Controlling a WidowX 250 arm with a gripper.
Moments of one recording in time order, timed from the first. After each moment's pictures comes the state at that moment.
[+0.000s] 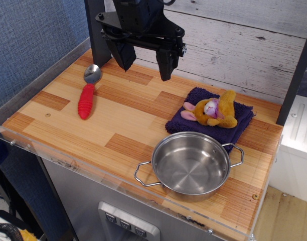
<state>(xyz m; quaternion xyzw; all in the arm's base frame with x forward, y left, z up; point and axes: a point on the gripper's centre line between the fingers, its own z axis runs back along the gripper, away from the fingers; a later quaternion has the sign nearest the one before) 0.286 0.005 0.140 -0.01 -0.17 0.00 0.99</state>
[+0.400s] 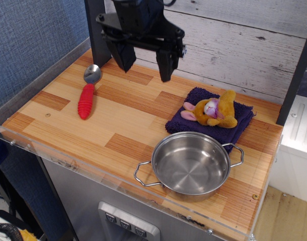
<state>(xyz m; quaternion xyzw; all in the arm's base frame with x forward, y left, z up) 0.286 0.004 0.134 -0.01 -0.15 0.01 0.99</state>
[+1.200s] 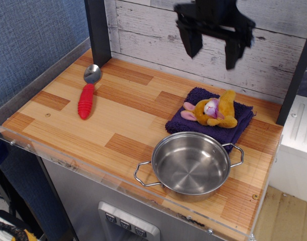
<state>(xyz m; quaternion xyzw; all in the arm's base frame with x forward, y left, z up) 0.360 -0.062 0.120 -0.03 -0.16 -0.10 0.98</state>
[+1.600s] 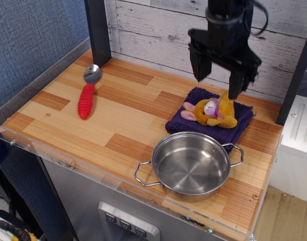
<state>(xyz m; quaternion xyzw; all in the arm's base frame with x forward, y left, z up) 0.352 -0.074 0.090 0.00 -0.13 -0.17 0.98</state>
